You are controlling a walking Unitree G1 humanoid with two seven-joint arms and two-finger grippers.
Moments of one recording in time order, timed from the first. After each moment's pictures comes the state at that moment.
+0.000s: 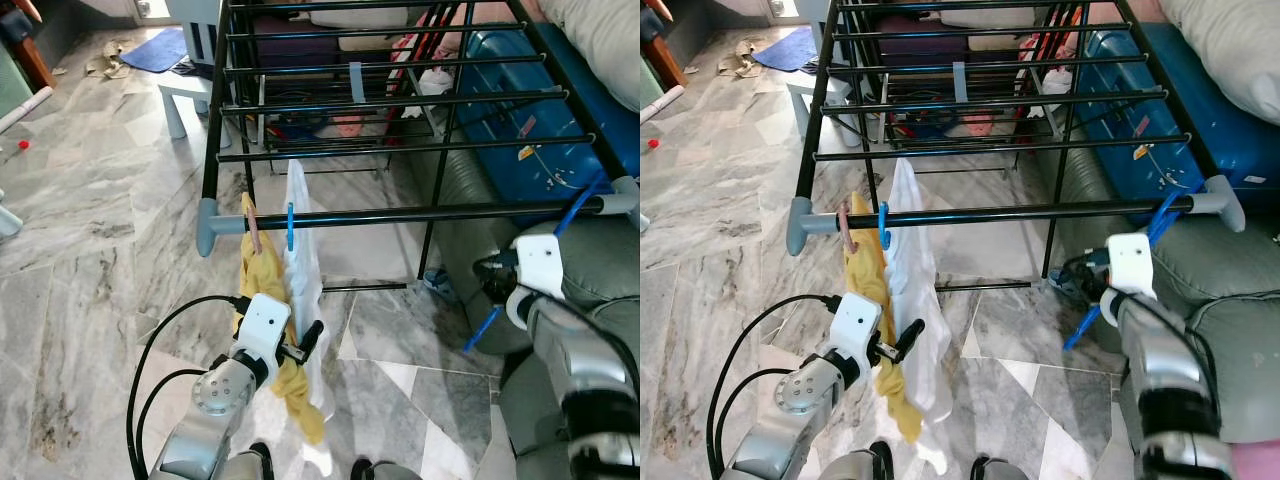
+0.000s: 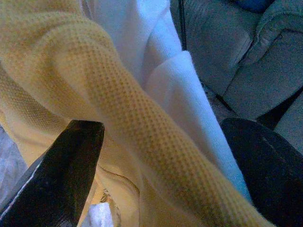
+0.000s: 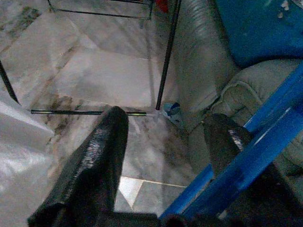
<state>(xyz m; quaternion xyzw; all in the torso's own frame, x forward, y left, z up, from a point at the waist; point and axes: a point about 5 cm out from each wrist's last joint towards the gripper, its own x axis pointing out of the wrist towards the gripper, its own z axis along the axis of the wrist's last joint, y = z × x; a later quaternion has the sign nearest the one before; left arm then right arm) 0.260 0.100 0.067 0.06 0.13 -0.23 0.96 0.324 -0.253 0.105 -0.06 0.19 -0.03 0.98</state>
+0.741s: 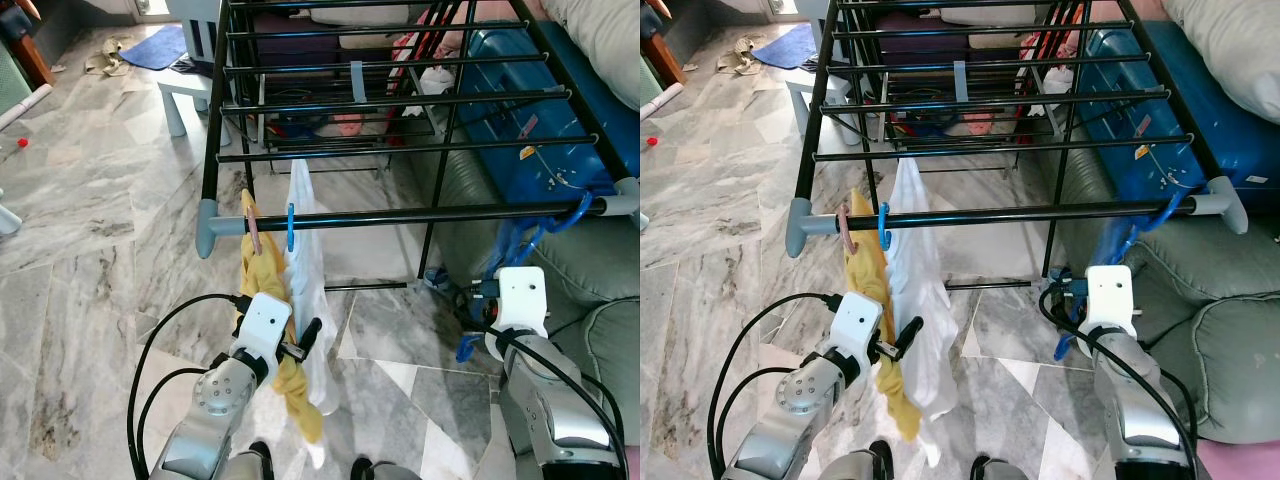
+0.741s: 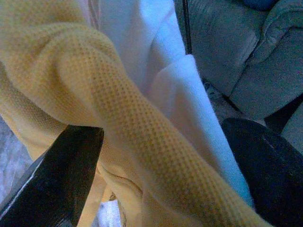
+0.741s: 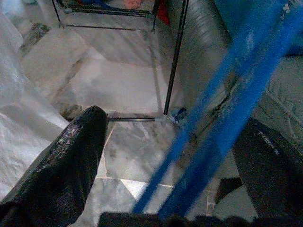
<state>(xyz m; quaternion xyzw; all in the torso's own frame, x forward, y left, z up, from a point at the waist) 0.261 0.100 0.067 0.08 0.12 -0.23 0.96 0.284 -0.213 0.098 -0.05 0.16 -0.04 0.99</state>
